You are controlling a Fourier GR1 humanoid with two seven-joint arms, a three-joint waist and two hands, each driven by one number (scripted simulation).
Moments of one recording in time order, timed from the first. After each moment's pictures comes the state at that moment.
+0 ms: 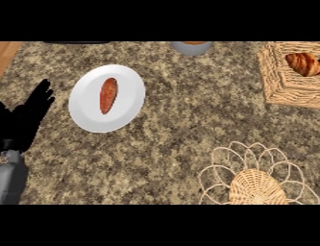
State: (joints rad) left arm -0.22 0.26 0.17 -1.39 0.05 -0.08 0.23; right arm -0.69 -0.51 -0.51 -1.01 0.56 -0.03 -0.05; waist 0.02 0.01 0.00
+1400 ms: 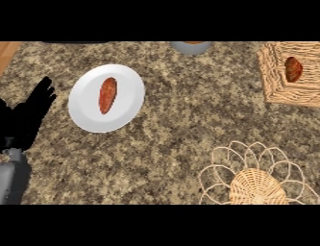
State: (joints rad) left arm -0.23 0.24 0.17 -1.42 0.04 -0.07 0.25; right arm -0.72 -1.00 -0.86 -0.37 0.18 0.27 -0.28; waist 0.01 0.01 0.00
